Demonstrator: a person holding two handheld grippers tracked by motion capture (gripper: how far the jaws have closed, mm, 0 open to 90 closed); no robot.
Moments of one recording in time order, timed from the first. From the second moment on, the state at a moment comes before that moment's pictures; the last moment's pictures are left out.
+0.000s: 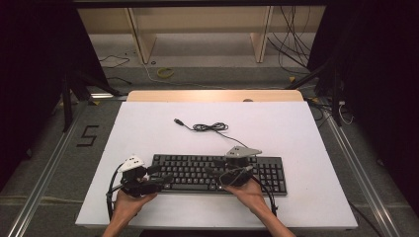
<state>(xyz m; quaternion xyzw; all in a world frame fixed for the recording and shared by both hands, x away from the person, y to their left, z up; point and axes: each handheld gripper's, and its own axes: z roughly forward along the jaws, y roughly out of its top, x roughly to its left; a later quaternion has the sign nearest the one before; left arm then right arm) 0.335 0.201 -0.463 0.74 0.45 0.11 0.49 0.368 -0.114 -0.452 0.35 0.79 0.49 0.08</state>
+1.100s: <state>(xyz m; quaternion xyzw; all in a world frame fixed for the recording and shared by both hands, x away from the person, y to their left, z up) 0.324 0.202 -0.461 0.73 0.44 0.11 0.51 0.390 -0.077 -0.475 0.37 0.83 0.40 0.09</state>
